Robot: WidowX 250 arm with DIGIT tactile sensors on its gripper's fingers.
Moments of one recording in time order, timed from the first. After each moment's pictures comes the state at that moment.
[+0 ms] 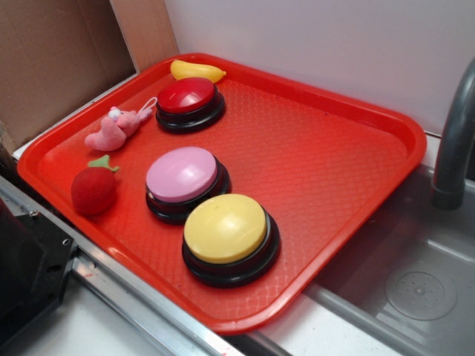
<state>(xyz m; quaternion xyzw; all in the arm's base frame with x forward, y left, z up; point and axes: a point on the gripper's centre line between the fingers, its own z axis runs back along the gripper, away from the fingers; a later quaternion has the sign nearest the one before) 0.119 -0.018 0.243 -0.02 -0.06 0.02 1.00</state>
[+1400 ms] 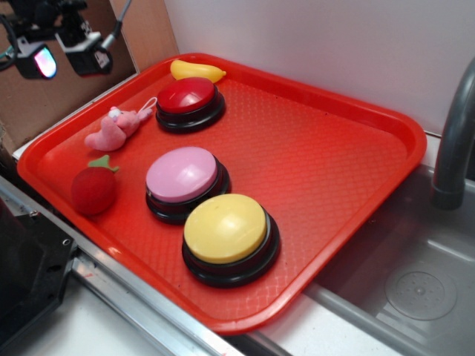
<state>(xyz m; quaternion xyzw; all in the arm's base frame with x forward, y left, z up) 0.187 0.094 0.101 -0.04 -0.05 0.22 0.97</state>
